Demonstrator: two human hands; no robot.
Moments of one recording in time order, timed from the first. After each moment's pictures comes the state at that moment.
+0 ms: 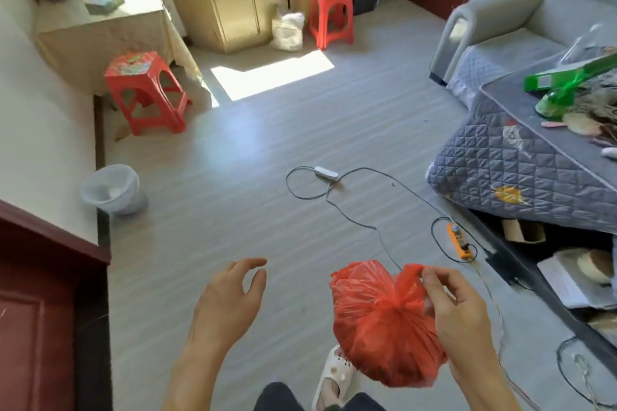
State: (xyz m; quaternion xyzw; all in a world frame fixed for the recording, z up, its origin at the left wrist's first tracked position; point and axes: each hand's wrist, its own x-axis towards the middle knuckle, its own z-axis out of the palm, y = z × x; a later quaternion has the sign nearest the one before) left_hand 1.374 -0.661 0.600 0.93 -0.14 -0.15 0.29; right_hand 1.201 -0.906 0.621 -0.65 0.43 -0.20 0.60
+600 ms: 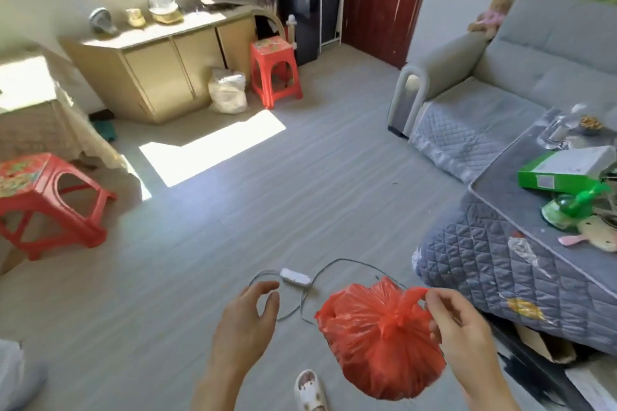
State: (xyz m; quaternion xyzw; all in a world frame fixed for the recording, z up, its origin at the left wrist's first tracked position) left_hand 1.793 -1.027 0.589 0.90 -0.20 -0.20 0.33; right_hand 1.584 -1.226 0.609 -0.61 0.50 -0.23 0.57
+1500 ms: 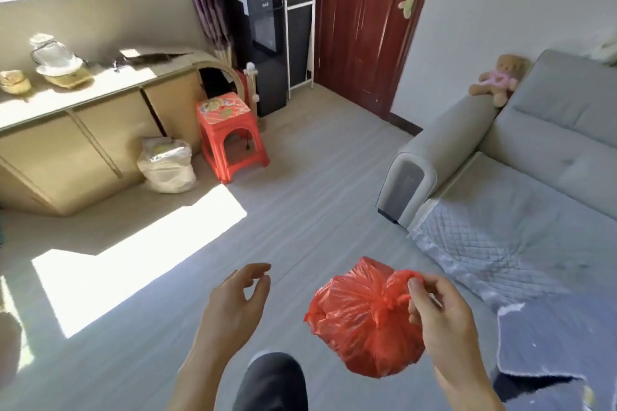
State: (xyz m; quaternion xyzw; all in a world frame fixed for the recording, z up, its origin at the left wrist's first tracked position) left_hand 2.351 -1.627 0.621 0.87 -0.26 -0.21 0.36; right_hand 2.132 -1.794 0.644 -0.59 0.48 -0.31 0.56
